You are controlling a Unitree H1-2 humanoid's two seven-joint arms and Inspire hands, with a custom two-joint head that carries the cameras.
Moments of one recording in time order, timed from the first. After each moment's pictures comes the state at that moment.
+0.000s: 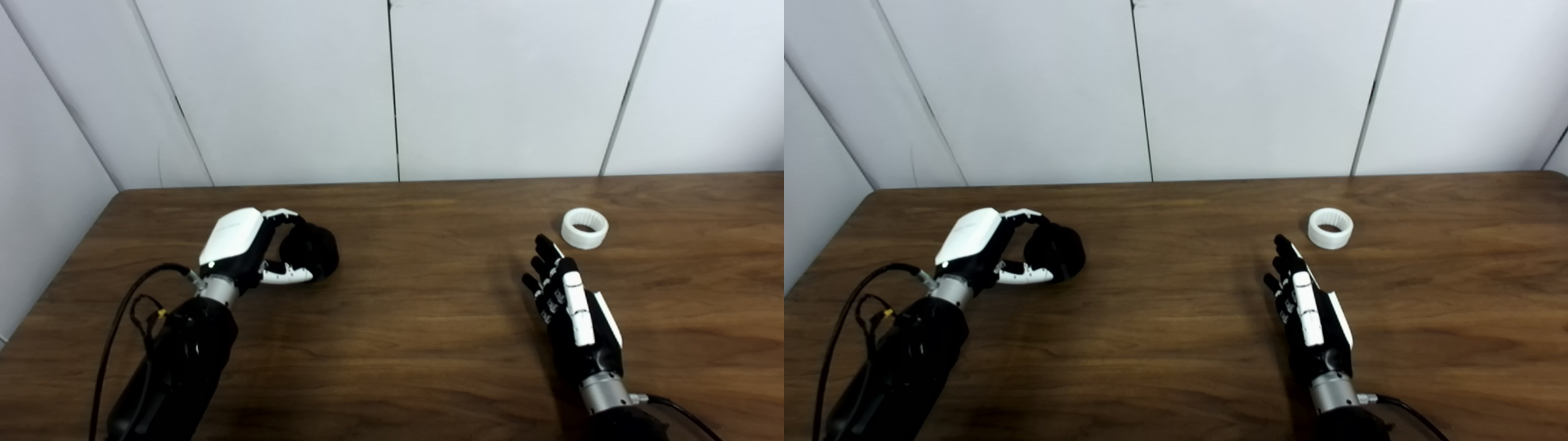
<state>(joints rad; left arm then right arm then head) -0.33 0.44 -0.22 0.02 0.71 0.22 -0.09 -0.03 0.04 -0.01 -0.13 0.21 0.10 0.06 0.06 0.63</state>
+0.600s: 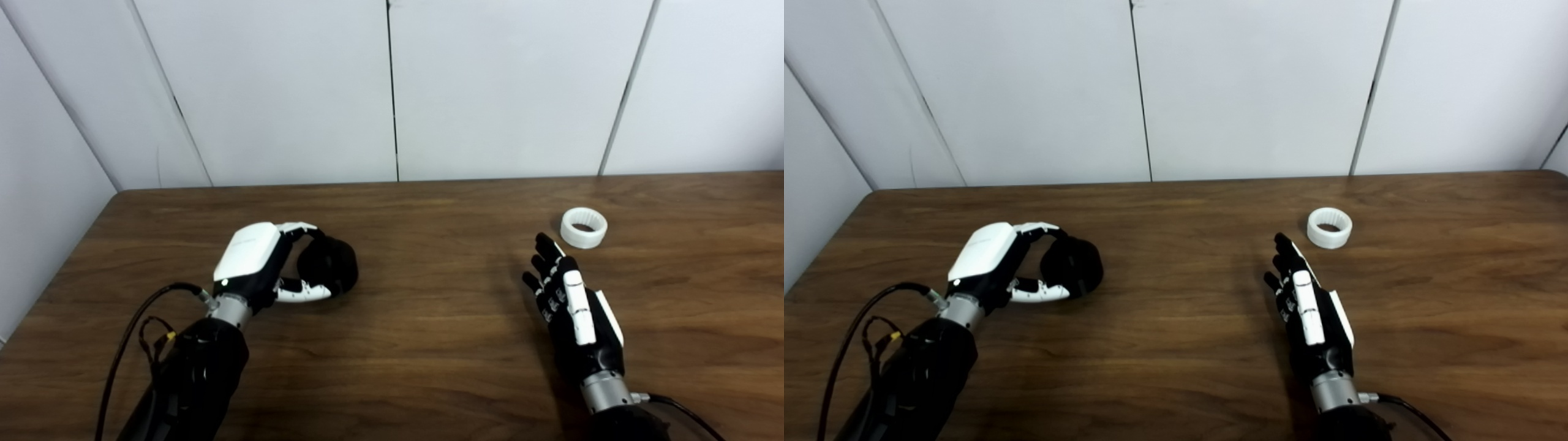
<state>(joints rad) -0.25 0.40 -0.24 -0.13 0.75 0.23 -0.14 -0.03 0.04 -0.01 -0.14 0.21 0.10 0.06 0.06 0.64</state>
